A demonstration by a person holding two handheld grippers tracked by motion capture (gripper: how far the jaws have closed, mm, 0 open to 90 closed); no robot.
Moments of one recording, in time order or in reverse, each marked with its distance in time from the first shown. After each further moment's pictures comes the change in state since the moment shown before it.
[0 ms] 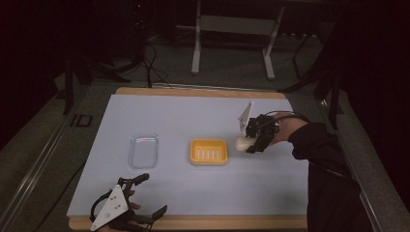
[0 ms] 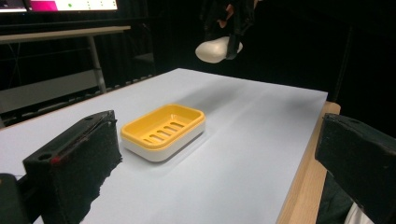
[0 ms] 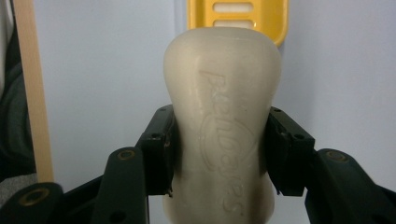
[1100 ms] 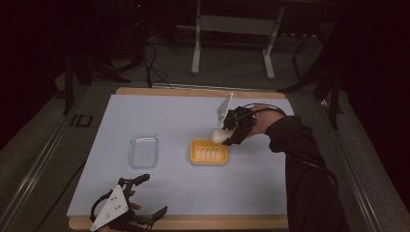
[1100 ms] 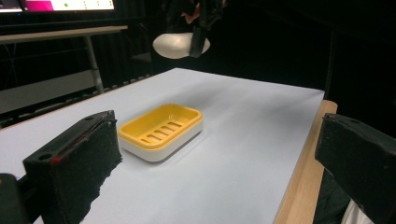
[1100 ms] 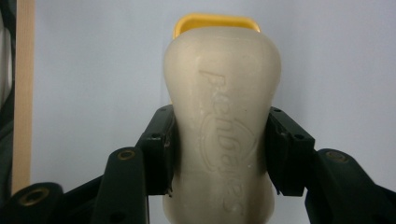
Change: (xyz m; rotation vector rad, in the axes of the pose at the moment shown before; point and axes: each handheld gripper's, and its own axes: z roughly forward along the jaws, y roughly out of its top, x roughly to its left) left arm -0.001 0.000 0.000 -0.001 -0.011 0.004; right arm -0.013 0.060 0.001 -0.132 -0.017 -0.069
